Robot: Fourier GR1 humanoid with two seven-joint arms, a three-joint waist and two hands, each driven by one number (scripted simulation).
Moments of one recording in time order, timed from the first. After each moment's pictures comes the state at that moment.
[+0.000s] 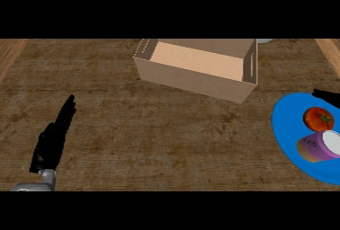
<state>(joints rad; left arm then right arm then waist) -0.02 0.30 -0.07 -1.50 -0.07 0.17 0.07 -0.31 -0.80 -0.01 -0.97 0.72 0.32 -0.60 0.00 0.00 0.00</state>
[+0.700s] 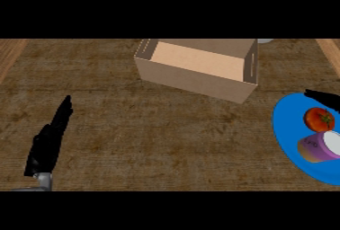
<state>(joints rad) 0.01 0.26 -0.03 -1.57 -0.12 0.12 0.11 -0.38 -0.73 -0.05 -0.86 0.84 0.29 -0.64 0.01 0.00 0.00</state>
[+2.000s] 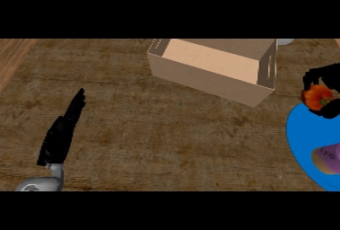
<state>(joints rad) -0.06 0.20 -0.02 -1.54 -0.17 0.06 0.10 -0.68 -0.65 -0.09 -0.61 1.00 0.04 -0.71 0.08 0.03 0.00</state>
